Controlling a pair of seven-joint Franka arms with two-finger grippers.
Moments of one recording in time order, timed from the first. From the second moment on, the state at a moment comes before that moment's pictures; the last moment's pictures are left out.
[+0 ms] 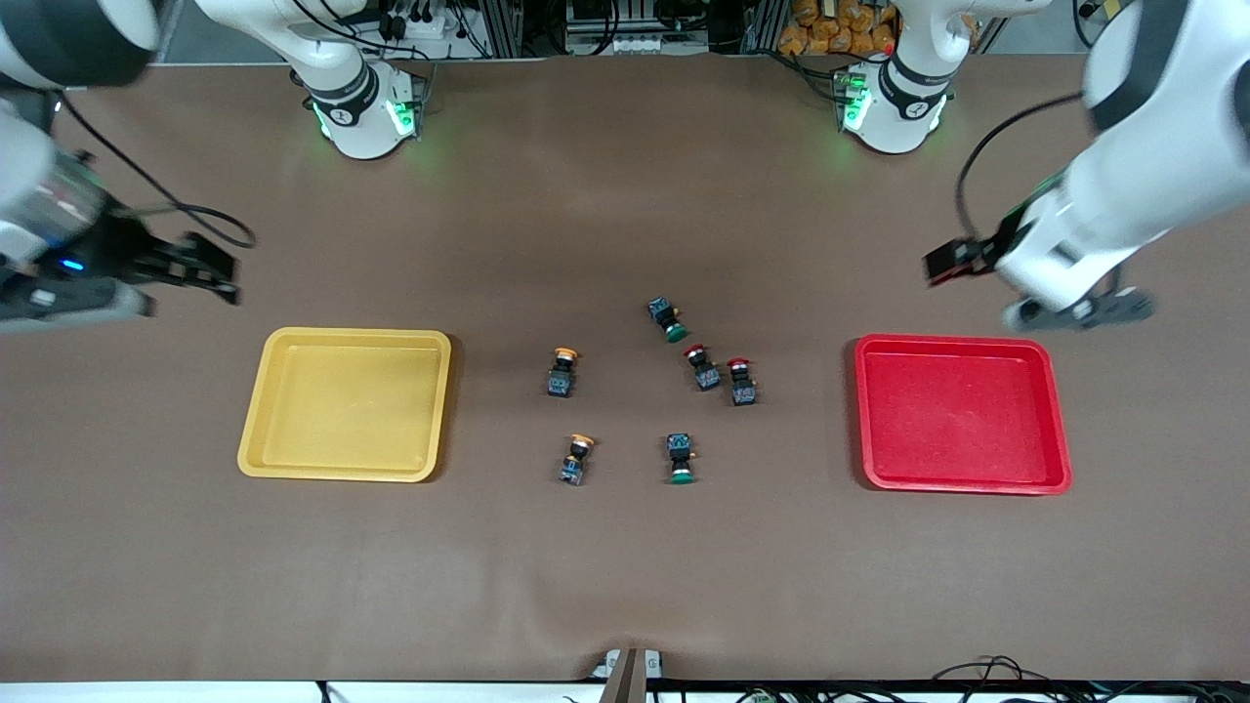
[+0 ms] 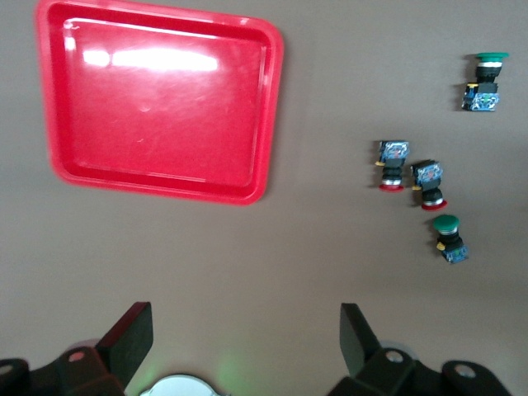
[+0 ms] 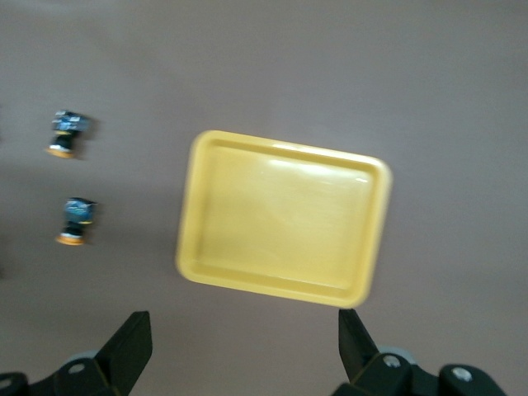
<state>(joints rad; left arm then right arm) -0.15 0.16 -0.11 -1.58 -0.04 1.57 -0.33 0.15 0.08 -0.01 -1.59 0.05 1.71 -0.02</state>
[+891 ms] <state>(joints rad) -0.26 0.47 -0.13 -1.58 -0.04 1.85 -0.48 0.55 0.56 -0.01 -1.60 0.12 2.14 0.41</state>
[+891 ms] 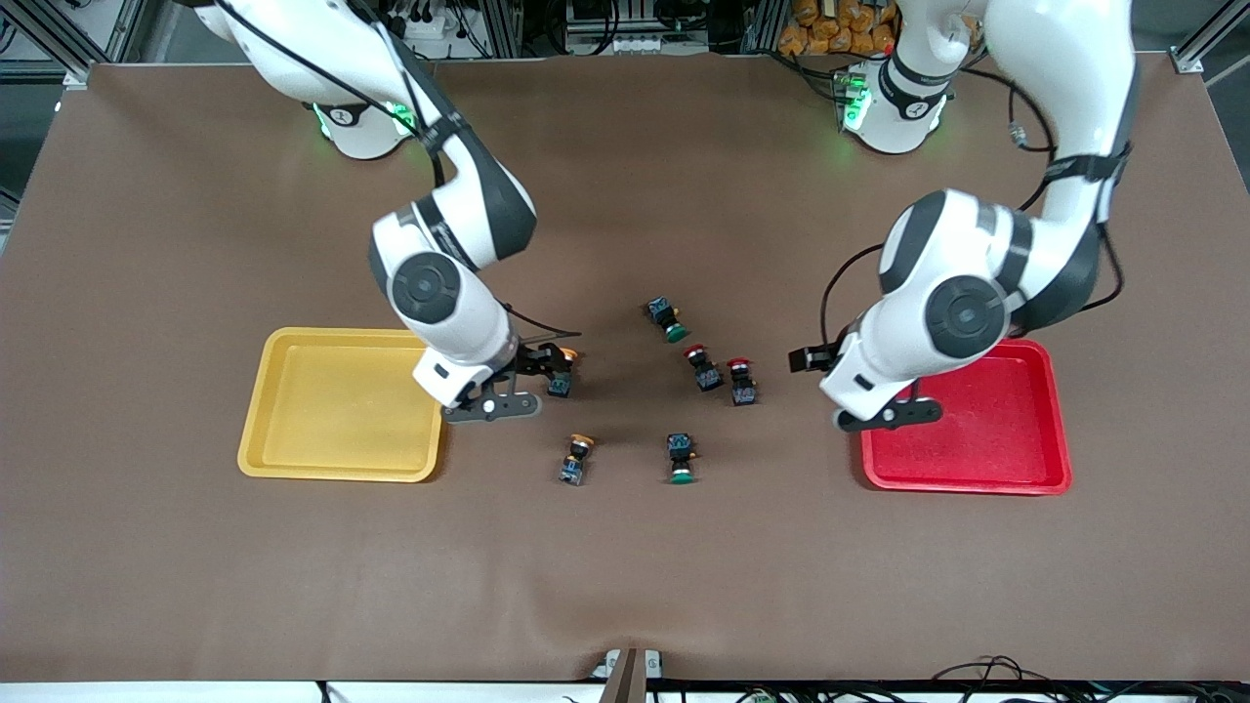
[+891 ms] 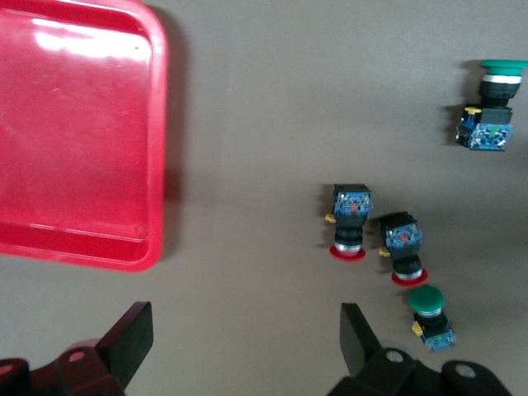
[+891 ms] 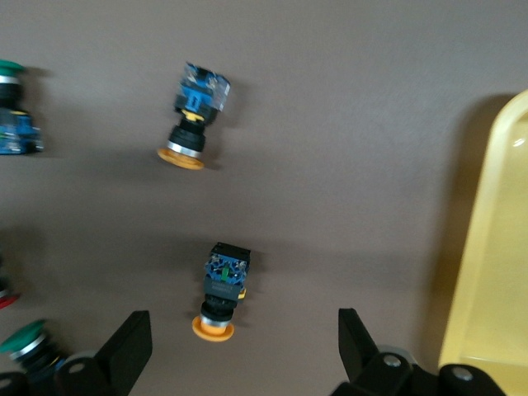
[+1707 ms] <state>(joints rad) -0.34 0.66 -0.14 -1.63 -0.04 2.18 -0.56 0.66 0.73 -0.01 -1.62 0.12 2.36 0.58</state>
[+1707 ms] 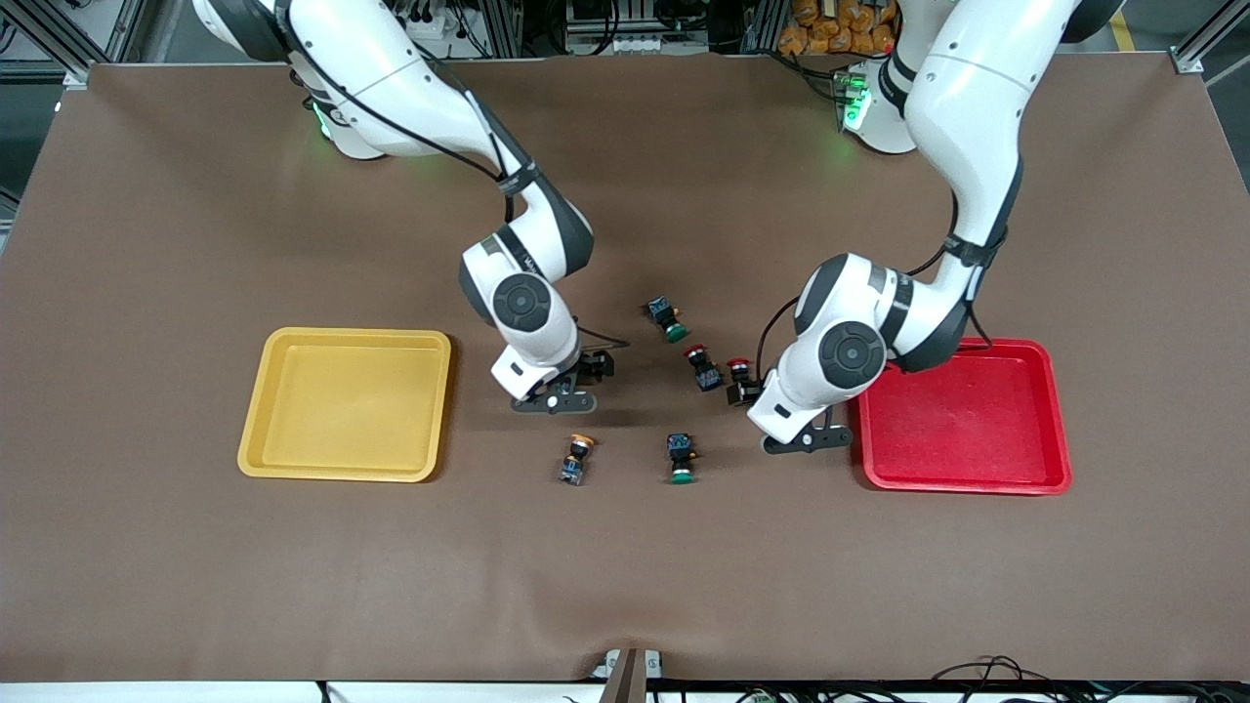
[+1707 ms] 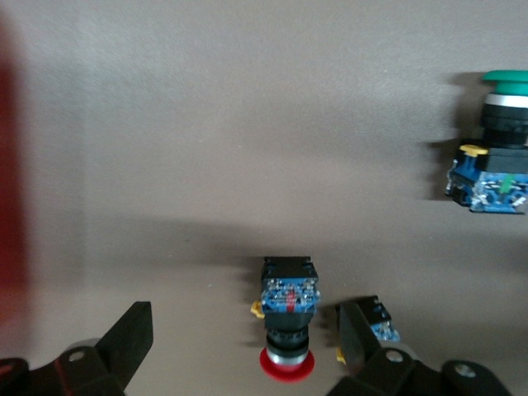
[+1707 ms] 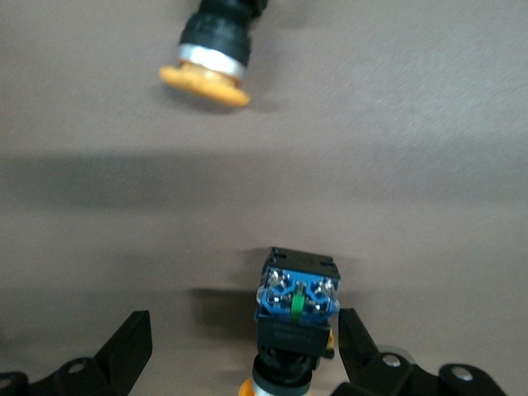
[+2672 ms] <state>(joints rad) -0.39 0.74 -0.13 -1.69 -0.04 2.33 -0.64 0.66 0.74 -0.03 -1.65 0.12 2.40 0.58</state>
